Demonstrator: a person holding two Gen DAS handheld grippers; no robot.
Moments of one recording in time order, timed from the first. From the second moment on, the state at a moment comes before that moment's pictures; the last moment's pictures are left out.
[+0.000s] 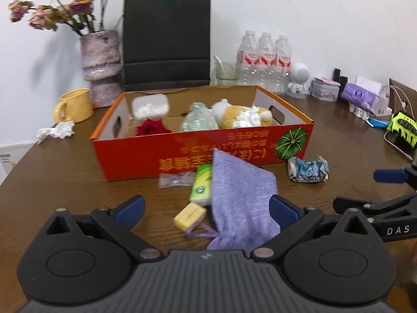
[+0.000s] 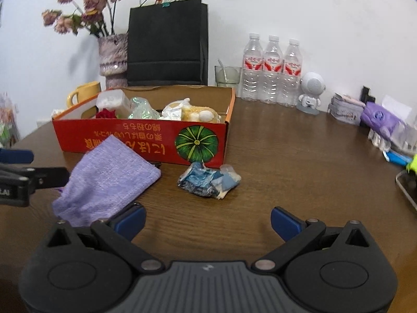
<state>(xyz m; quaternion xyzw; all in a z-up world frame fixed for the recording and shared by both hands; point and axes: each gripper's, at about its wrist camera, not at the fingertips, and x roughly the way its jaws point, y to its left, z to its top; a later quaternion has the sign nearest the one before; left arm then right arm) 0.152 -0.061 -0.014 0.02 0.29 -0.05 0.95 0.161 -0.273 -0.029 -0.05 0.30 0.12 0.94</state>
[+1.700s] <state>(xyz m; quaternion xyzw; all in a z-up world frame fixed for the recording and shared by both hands) 0.215 -0.022 0.079 -0.07 0.16 -0.09 0.98 0.232 -0.231 0.044 -0.02 0.20 0.19 0.96</state>
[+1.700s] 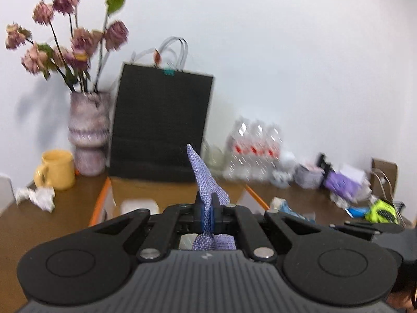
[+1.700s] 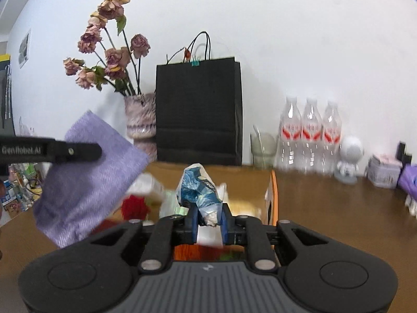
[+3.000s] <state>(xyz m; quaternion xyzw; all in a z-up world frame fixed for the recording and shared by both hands) 0.345 -0.018 0.025 -0.03 0.23 -0.02 0.97 0.382 -0.197 0.011 -0.01 0.30 0.15 0.94</state>
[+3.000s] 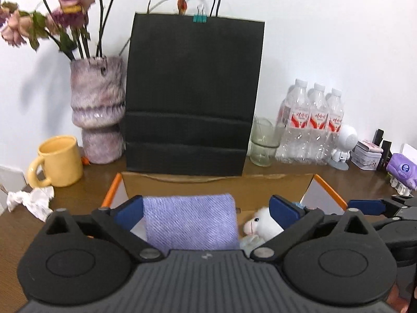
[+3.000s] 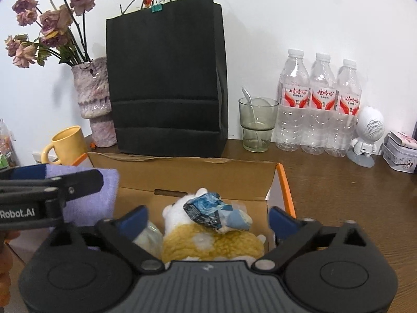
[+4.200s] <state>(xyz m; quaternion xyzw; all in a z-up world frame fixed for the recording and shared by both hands) 0.139 0.022 0.043 -0.03 0.18 -0.01 0.98 0.159 -0.213 0.030 -0.03 0.24 0.14 0.96</state>
